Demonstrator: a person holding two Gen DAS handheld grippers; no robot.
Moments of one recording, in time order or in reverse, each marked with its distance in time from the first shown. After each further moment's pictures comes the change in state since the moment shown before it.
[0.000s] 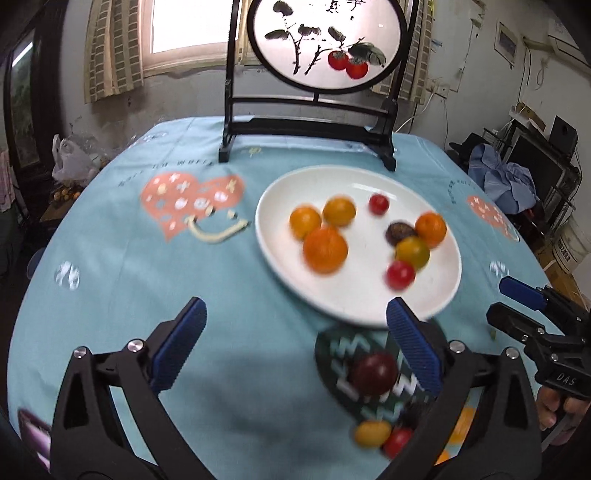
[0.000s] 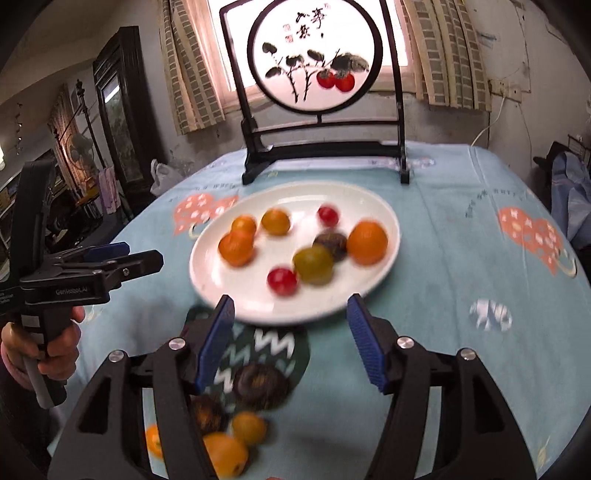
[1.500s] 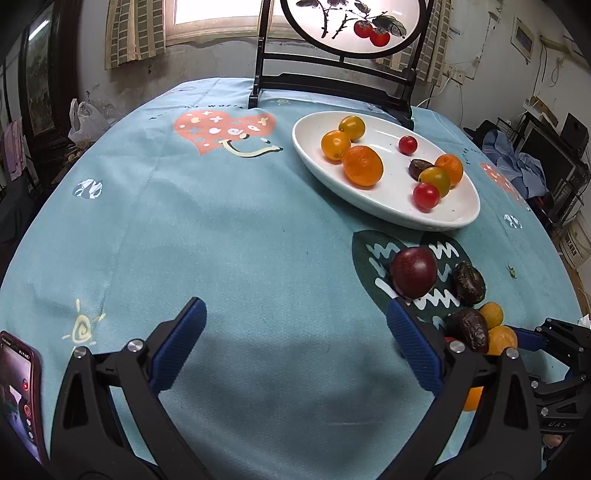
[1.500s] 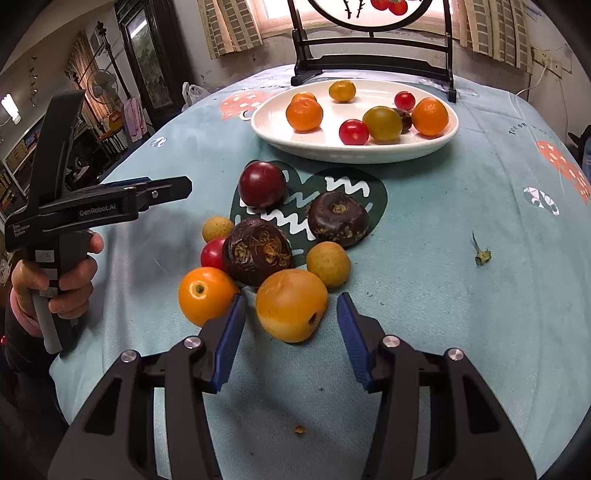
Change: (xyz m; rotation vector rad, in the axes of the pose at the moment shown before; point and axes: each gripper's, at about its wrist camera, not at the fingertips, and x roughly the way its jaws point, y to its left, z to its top) left arm -0.006 0.023 -0.063 -0.053 0.071 0.030; right arm 0.008 0.041 -0.071 -0.082 0.254 0.082
